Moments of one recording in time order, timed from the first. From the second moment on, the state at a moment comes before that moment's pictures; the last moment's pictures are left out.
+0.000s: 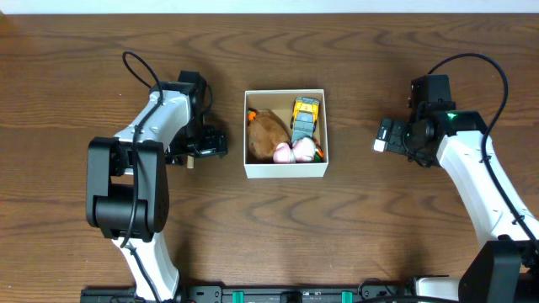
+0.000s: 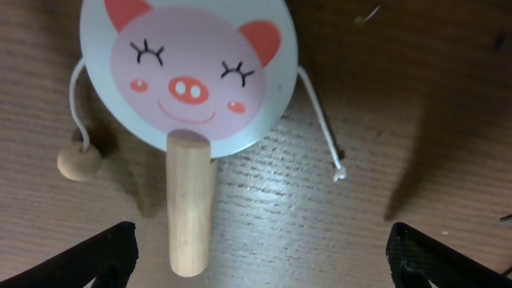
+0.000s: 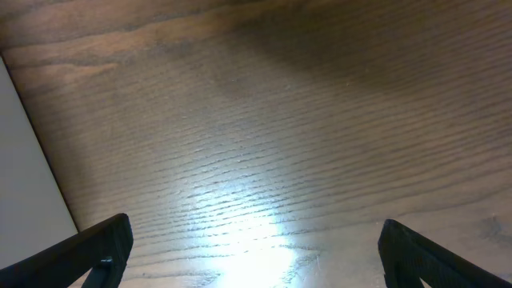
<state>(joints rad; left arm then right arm) -0.11 2.01 1.35 -1.01 0.03 -0.30 0.06 1.54 1.12 -0.88 0.05 0.36</state>
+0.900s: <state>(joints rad) -0.11 2.01 1.30 -0.95 0.05 -0.30 0.06 1.54 1.12 -0.90 0.05 0.36</state>
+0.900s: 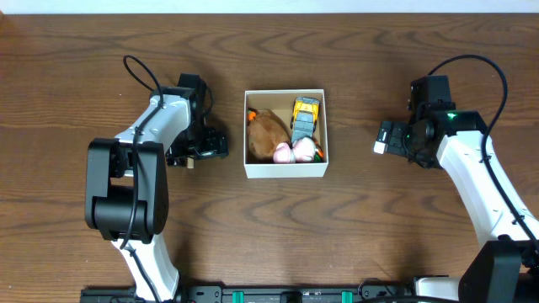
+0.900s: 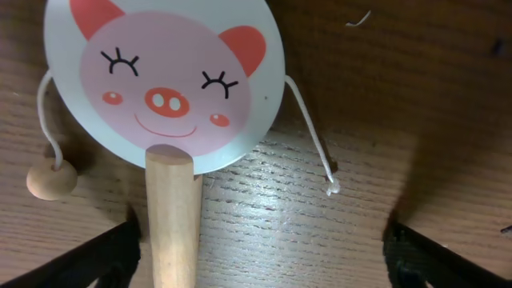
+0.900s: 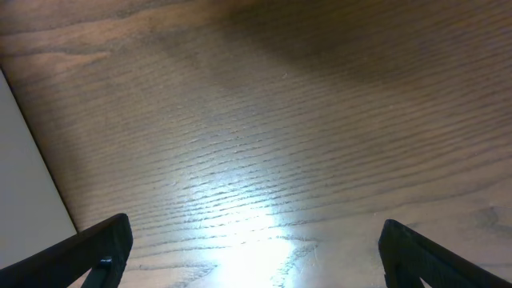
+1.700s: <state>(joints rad) -0.08 2.00 1.30 -0.90 0.04 -0.30 0.06 1.54 1.12 -0.91 0.05 0.35</state>
